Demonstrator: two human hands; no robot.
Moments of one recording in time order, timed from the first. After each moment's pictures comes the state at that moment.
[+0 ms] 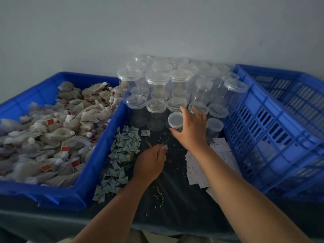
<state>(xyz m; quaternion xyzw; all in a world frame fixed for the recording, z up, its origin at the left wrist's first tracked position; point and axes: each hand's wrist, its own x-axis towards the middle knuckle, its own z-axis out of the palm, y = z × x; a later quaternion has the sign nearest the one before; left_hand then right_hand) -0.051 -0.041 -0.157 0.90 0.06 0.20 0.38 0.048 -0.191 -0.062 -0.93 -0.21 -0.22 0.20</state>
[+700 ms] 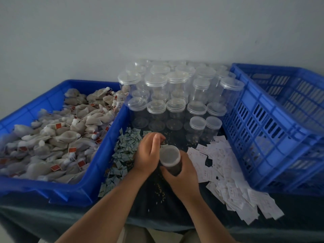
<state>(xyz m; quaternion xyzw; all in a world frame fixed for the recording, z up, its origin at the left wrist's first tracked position) -0.057 -0.040 -0.113 0.78 -0.03 0.33 0.54 -0.093 -0.197 -0.136 -0.82 -0.15 -0.13 0.54</state>
